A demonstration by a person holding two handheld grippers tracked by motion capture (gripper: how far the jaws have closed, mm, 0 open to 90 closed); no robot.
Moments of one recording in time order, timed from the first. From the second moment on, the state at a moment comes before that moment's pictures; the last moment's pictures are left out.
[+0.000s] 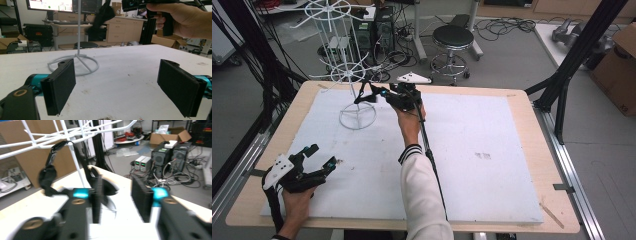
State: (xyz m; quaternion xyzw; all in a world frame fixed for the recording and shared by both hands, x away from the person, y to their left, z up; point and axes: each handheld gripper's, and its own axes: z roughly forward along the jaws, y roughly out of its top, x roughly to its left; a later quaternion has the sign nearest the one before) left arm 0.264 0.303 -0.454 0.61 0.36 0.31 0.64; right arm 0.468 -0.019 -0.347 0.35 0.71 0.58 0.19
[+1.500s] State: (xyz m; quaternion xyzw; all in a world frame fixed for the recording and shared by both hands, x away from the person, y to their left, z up) left arm 0.261 0.300 -0.454 0.61 0.35 0.33 0.63; right arm 0.255 -0.254 -0.433 0.39 0.62 0.58 0.35
